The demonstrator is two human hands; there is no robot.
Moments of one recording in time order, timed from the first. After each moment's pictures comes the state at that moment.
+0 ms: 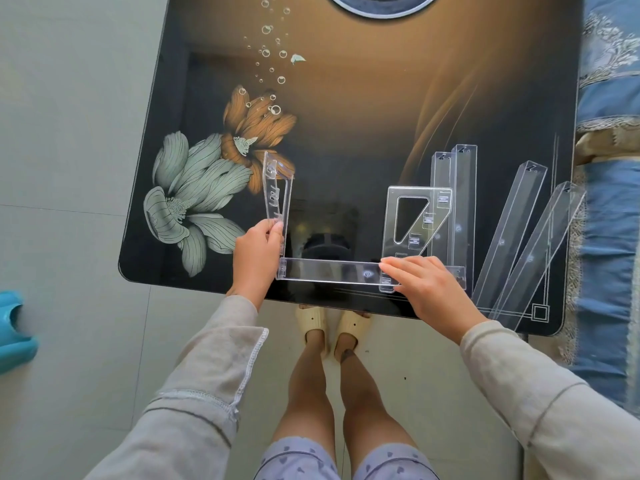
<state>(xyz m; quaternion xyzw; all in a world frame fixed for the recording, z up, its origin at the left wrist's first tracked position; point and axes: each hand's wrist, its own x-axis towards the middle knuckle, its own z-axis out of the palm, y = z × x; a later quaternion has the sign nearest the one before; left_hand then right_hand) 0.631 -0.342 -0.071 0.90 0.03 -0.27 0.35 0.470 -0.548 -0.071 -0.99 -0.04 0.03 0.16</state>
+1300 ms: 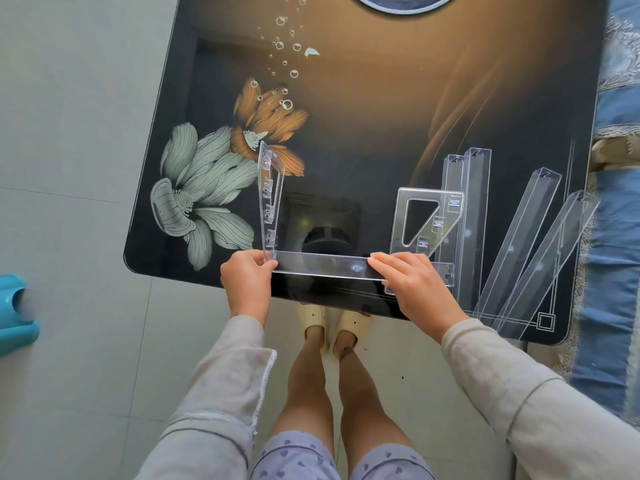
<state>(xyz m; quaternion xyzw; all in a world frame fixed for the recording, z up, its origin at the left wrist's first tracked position) 0.608 -0.317 -0.078 0.92 0.16 -0.20 0.31 0.490 -0.526 -0.078 -0.98 -0.03 0.04 0.17</state>
